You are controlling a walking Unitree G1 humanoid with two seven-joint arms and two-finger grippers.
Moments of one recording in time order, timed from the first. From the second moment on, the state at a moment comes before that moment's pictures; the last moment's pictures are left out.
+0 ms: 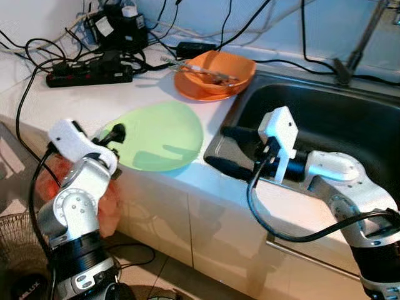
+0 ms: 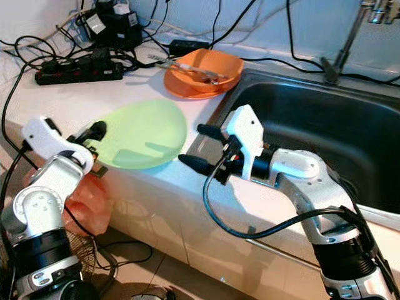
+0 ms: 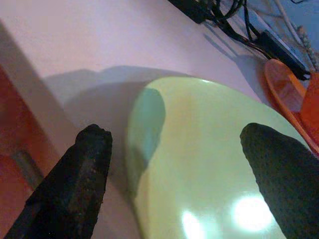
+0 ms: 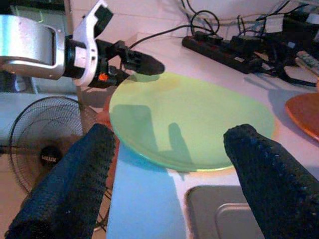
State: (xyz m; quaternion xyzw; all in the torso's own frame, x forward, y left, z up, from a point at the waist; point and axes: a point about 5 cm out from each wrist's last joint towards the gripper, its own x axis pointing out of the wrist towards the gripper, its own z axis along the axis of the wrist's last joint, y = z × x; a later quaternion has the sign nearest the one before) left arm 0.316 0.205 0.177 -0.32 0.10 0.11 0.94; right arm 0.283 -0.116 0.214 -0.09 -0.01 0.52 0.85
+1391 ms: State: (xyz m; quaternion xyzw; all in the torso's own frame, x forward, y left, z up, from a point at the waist) left arm 0.343 0.157 0.174 -0.53 0.14 -0.05 0.83; right arm 0.282 -0.124 0.213 -0.13 0.01 0.53 0.84
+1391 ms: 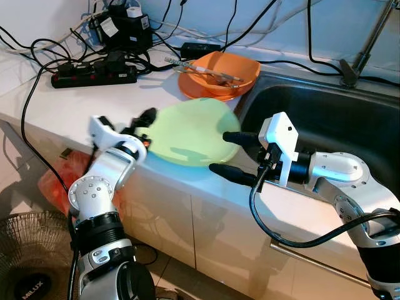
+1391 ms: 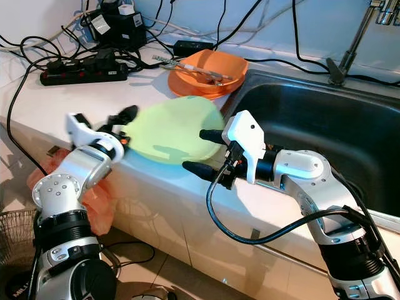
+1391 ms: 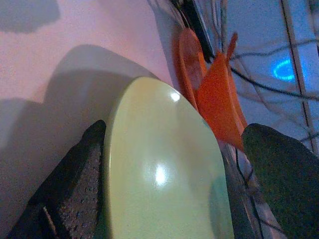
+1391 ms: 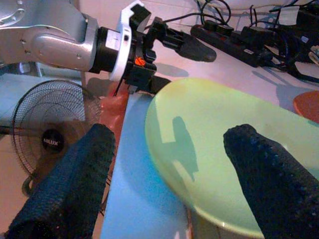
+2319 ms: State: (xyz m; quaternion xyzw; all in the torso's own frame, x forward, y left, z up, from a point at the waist) left arm 0.338 0.161 0.164 -0.53 0.15 -0.04 0.83; right arm 0.284 -0.128 0.212 -0.14 0.01 0.53 0.84
